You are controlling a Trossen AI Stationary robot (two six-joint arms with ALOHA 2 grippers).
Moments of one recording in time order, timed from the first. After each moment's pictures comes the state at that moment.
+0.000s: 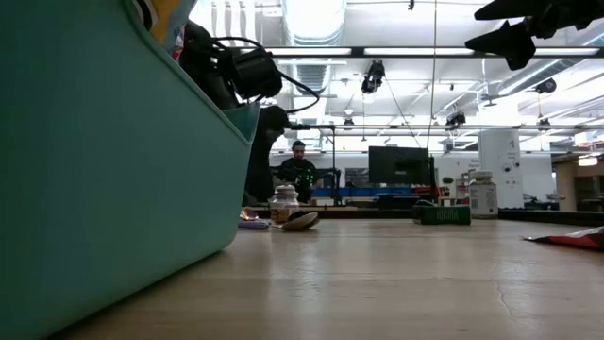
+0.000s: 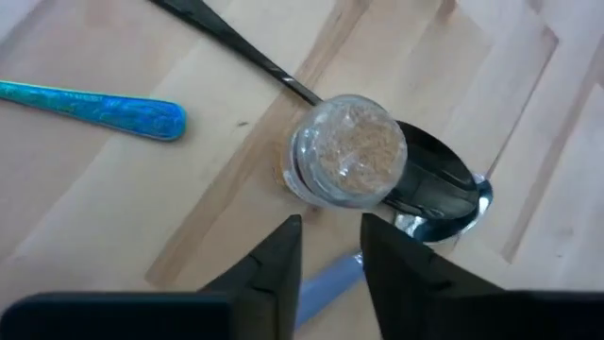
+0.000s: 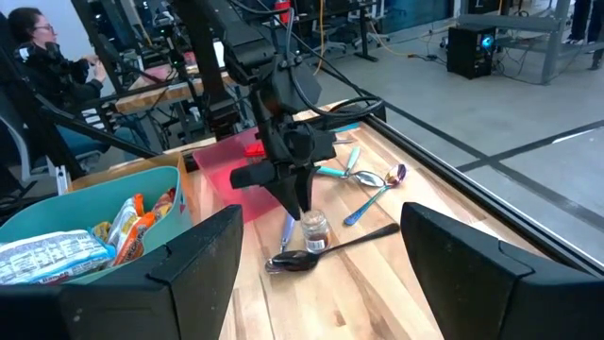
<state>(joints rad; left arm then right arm) 0.31 1.75 1.03 -0.36 0.17 -0.40 -0.22 0.32 0.57 -0.41 -0.01 0.23</state>
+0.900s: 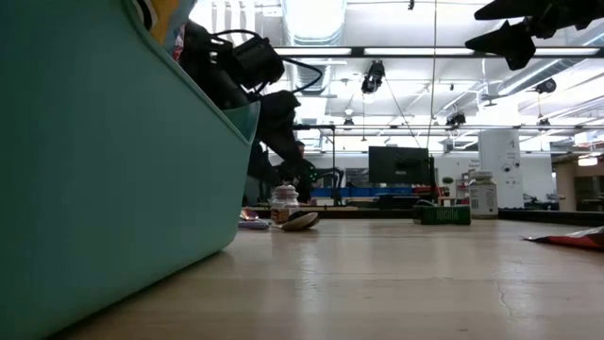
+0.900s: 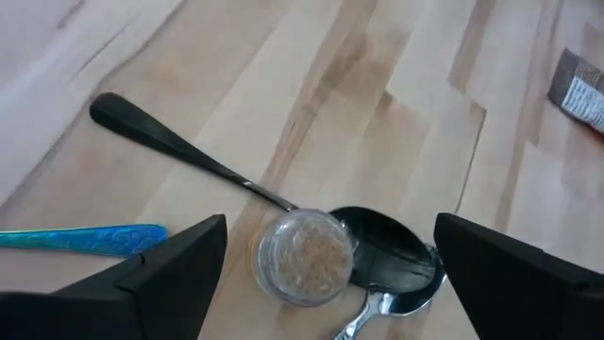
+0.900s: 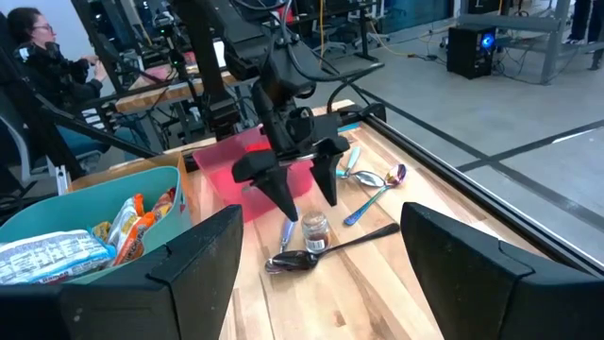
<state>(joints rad) 0.31 1.74 1.03 -0.19 0.17 -0.30 -0.22 0.32 0.57 -0.41 -0.01 0.23</state>
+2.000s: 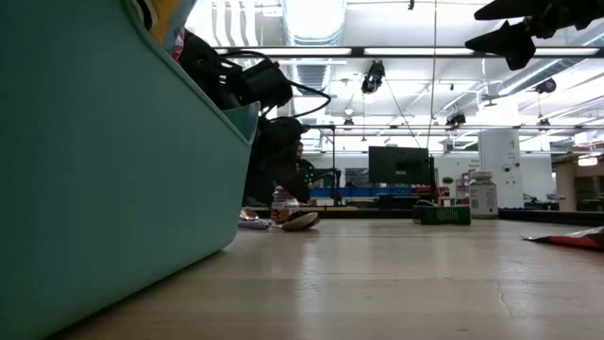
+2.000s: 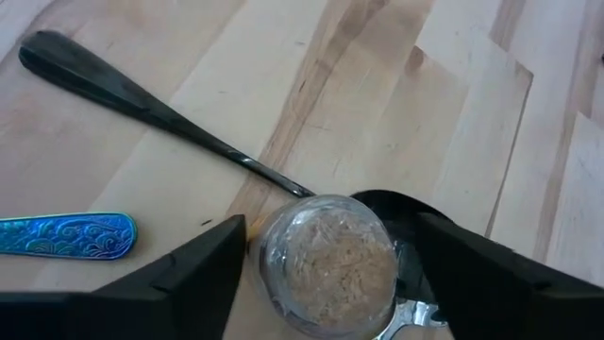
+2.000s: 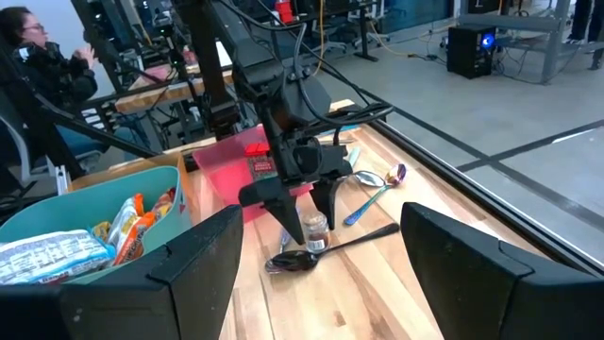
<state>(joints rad) 0.31 1.85 1.03 -0.13 0.19 -0.31 -0.22 0.32 0.57 -0.41 -0.01 0.23</state>
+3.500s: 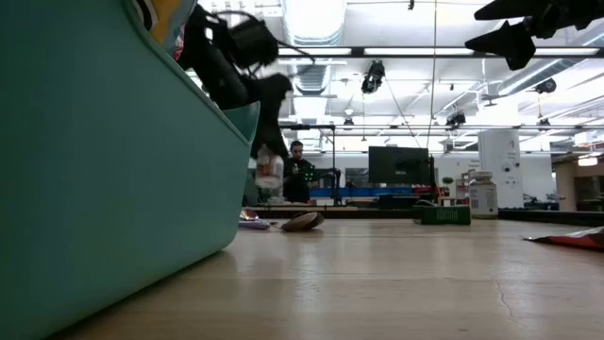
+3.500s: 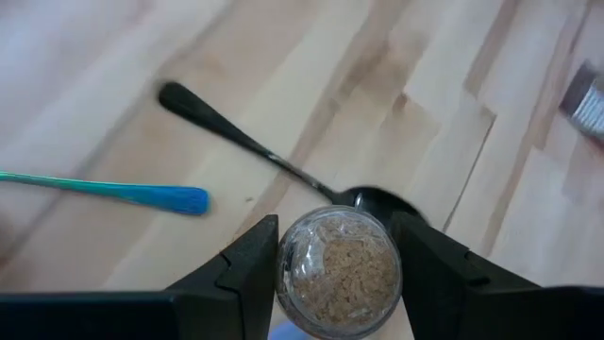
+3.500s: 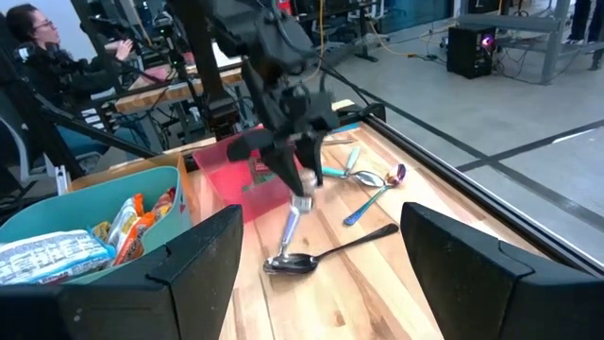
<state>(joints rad) 0.31 1.65 1.08 -0.38 0.09 -0.37 -0.22 0.32 0.57 -0.41 -0.01 0.22</state>
